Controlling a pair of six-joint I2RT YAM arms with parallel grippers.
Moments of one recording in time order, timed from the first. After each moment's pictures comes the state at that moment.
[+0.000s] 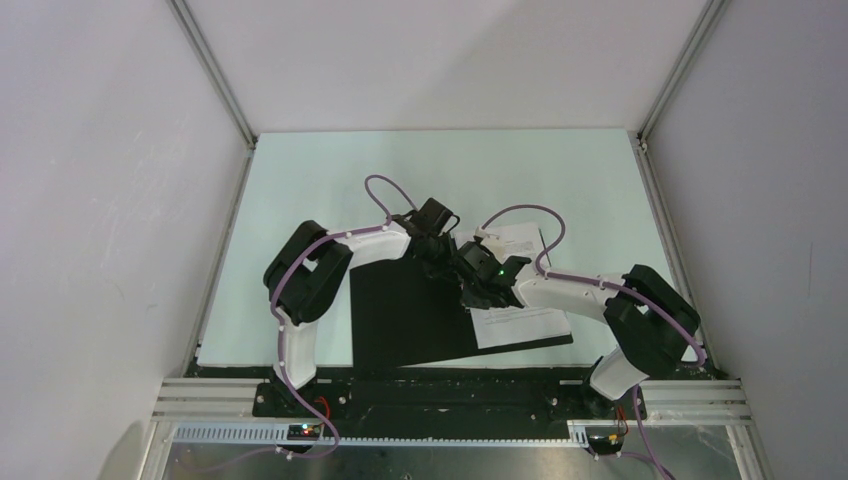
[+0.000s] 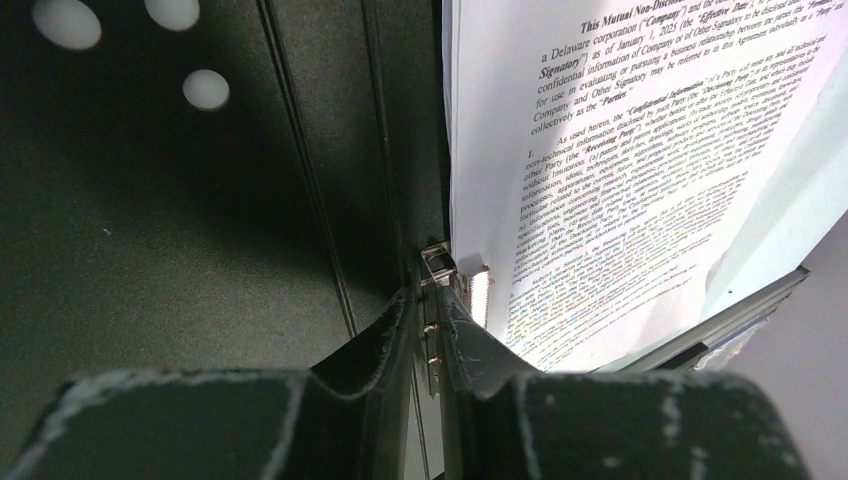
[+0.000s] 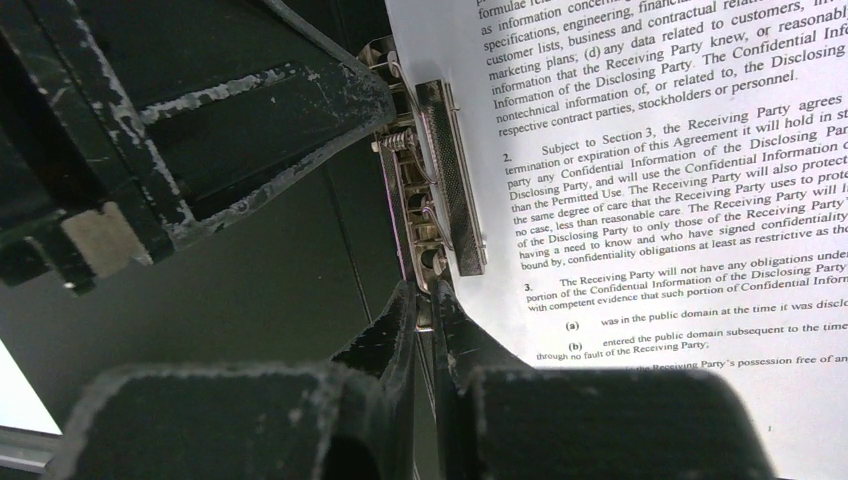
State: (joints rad) left arm -0.71 1.98 1.25 -0.37 0.25 -0.89; right arm 0.90 1.57 0.90 -0.43 0.26 0.96
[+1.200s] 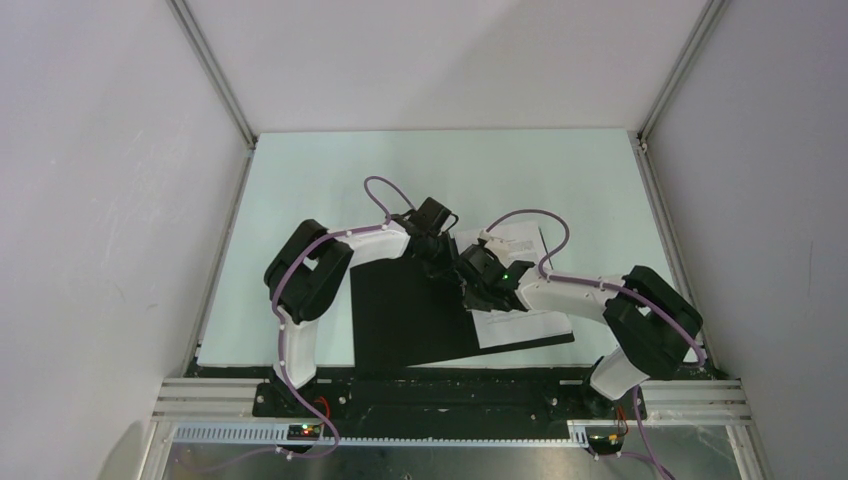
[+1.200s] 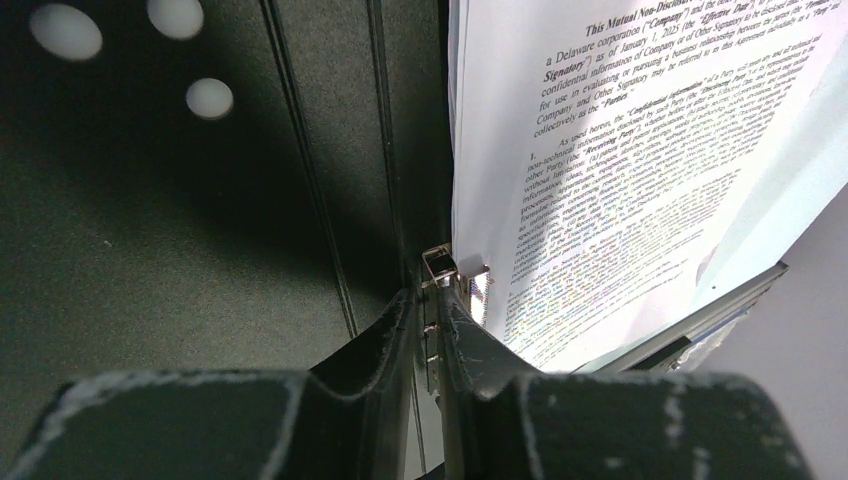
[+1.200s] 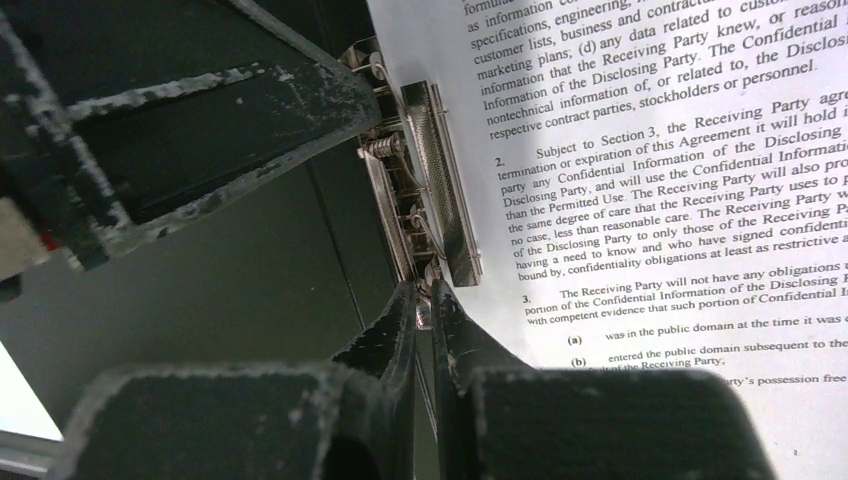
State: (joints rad) left arm -0.70 1.99 1.25 -0.36 0.28 -0.91; right arm 0.89 1.57 0.84 -0.35 0.25 0.97
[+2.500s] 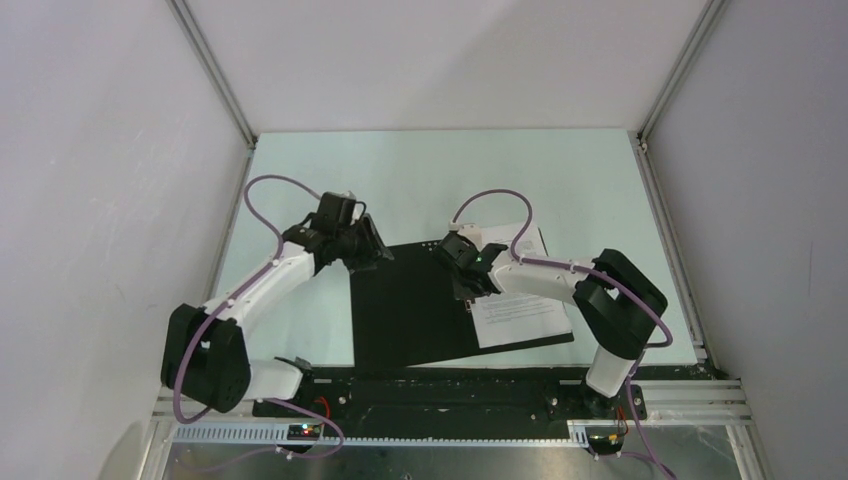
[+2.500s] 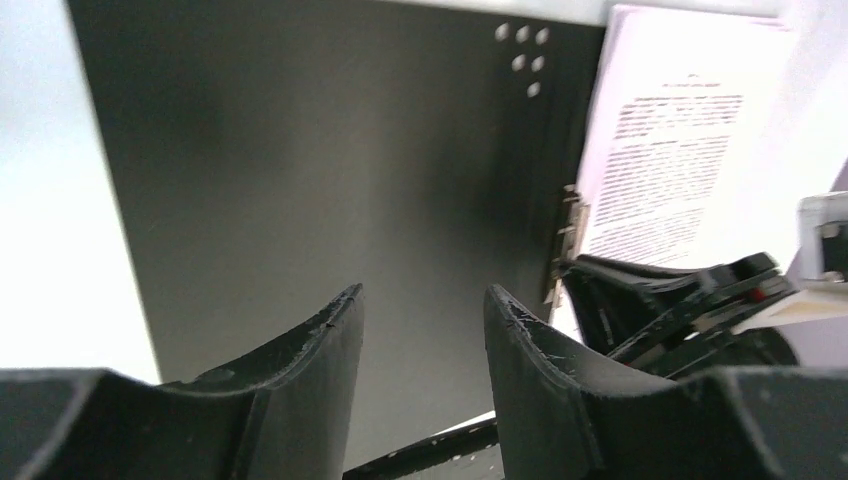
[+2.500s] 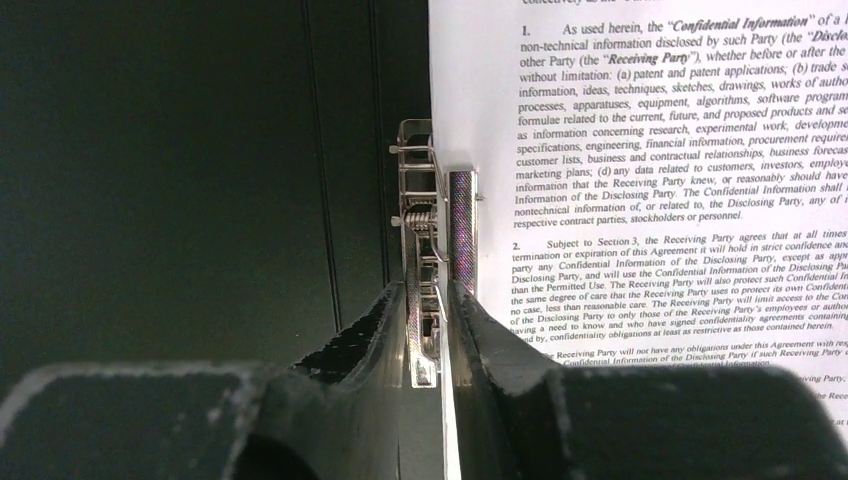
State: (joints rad) left arm -0.38 1.33 0.93 -0.51 0.14 -0.75; right arm 0.91 1.73 1.08 -0.51 0.34 0.70
